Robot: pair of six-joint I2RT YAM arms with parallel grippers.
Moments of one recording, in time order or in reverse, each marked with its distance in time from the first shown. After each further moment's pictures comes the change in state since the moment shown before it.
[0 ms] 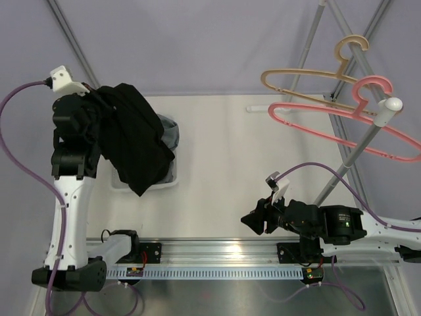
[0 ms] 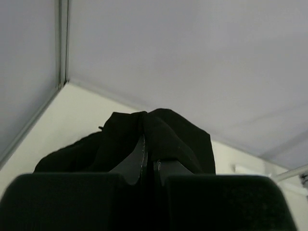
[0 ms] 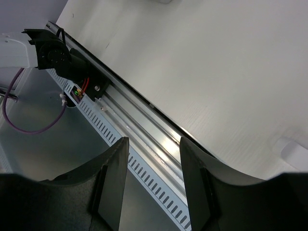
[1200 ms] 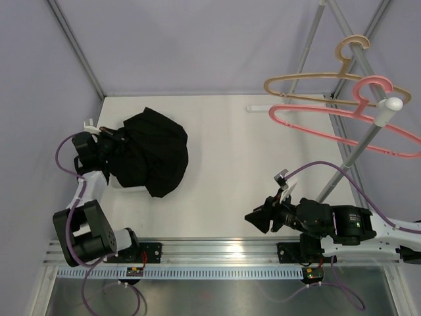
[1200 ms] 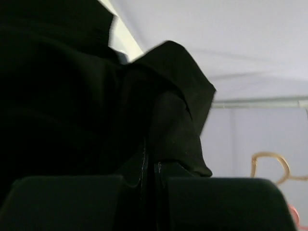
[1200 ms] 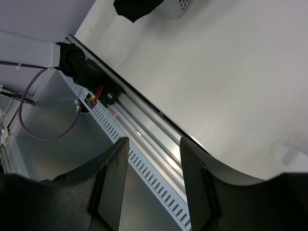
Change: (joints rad) left arm 0.352 0.259 -0.733 0.734 0.877 -0.721; right arm 0.000 -0.068 0.019 -0.004 0.003 -0.015
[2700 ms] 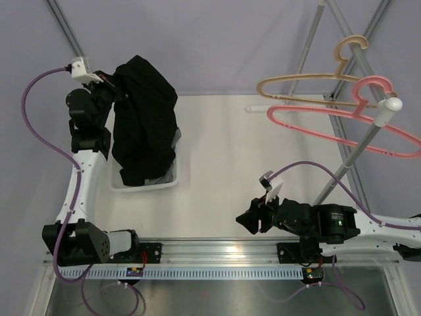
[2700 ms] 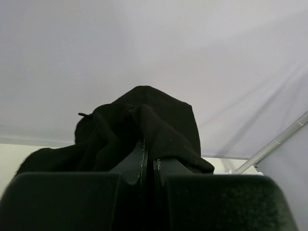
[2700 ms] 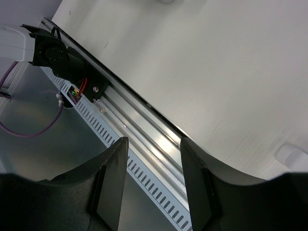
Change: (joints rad) left arm -0.249 -0.030 0.584 -0.174 -0.461 0.656; right arm 0.000 0.146 0.004 0.044 -0.004 -0.003
